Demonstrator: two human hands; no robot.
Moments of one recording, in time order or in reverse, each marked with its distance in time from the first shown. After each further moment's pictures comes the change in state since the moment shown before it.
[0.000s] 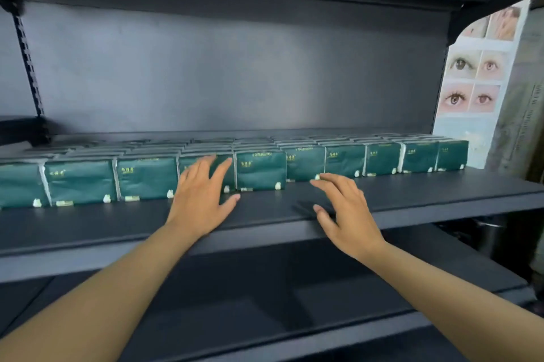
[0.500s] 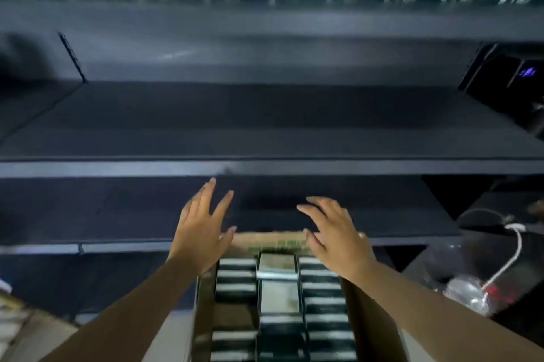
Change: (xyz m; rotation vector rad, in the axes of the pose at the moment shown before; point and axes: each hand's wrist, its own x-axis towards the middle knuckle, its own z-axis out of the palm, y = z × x) left_hand -0.344 0.122 0.087 0.009 -0.385 -0.108; right_hand -0.297 0.041 0.096 0.087 -0.434 -0.060
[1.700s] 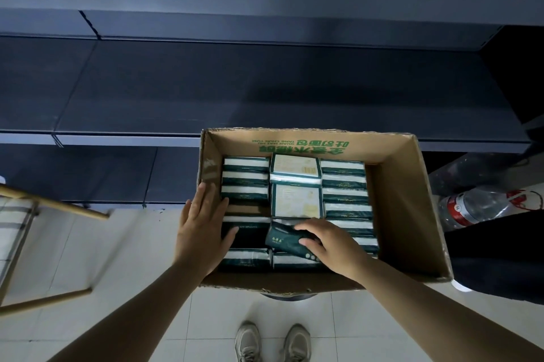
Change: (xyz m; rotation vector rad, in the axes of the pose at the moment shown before) left_hand -0.186 0.005 0.135 -0.001 -0.483 -0.201; right_hand -0.138 -0.008 0.186 0.444 -0.704 0.238
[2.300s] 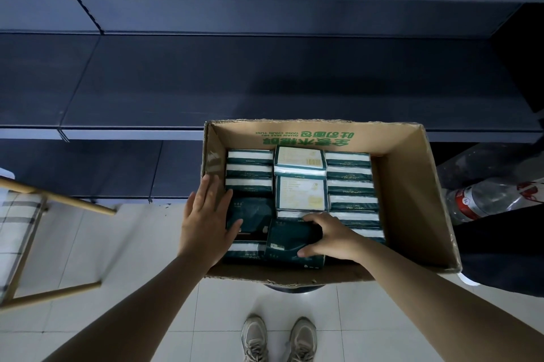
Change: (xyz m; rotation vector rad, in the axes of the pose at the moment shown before) left_hand 0.000 0.000 0.002 0.044 0.057 0.017; right_hand 0.016 0.004 0.005 0.348 -0.284 0.364
